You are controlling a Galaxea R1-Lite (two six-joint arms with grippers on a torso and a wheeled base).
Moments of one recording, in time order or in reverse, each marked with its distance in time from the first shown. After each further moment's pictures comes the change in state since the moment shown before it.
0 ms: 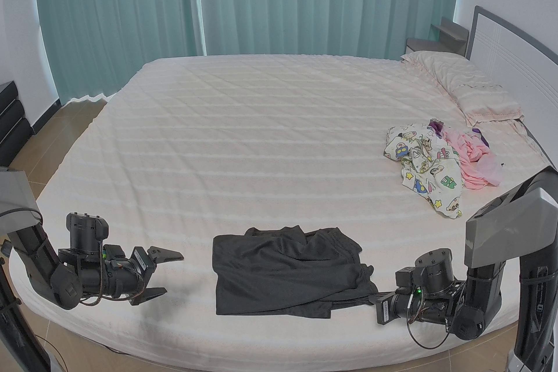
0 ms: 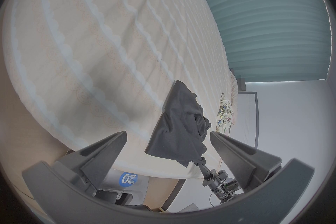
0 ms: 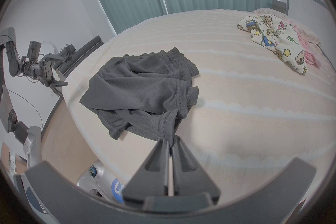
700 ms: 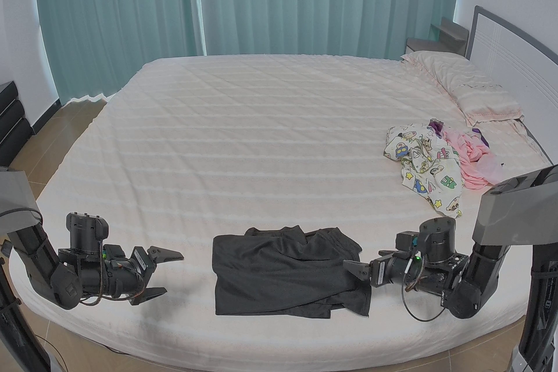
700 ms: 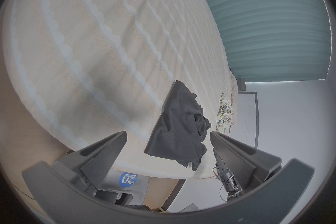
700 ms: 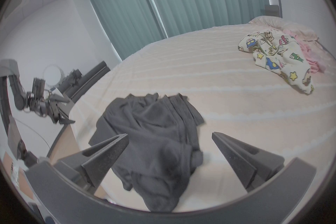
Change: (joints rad) left arm 0.000 0.000 -0.001 0.000 0.000 0.000; right arm -0.050 -0.066 -0.167 0.022 0.064 0.082
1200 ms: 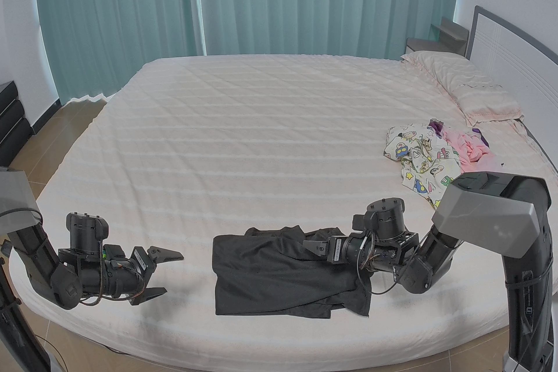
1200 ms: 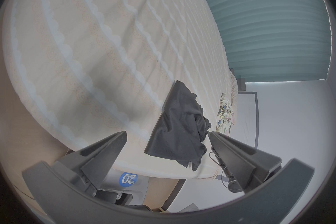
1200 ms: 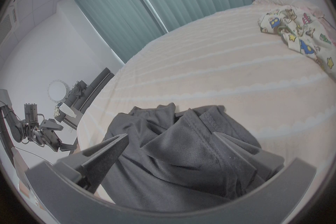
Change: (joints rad) left arm 0.000 0.000 0.000 0.000 0.000 0.000; right arm 0.068 0.152 -0.482 0.334 0.031 0.175
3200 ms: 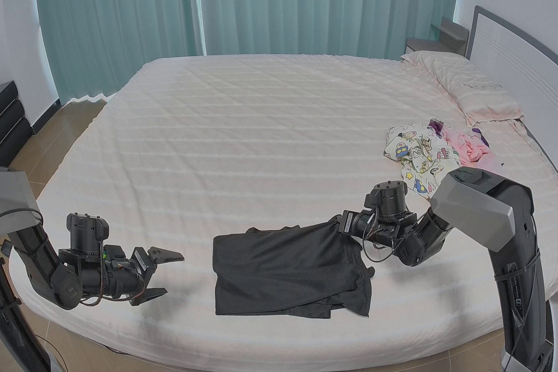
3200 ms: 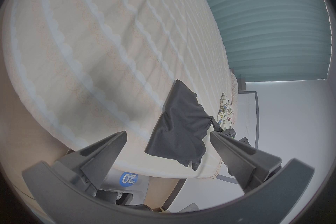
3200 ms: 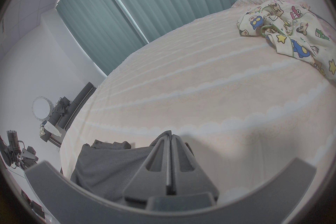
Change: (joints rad) left arm -0.002 0.001 0.001 0.000 0.000 0.003; right arm -0.137 0.146 -0.300 0.132 -0.048 0.026
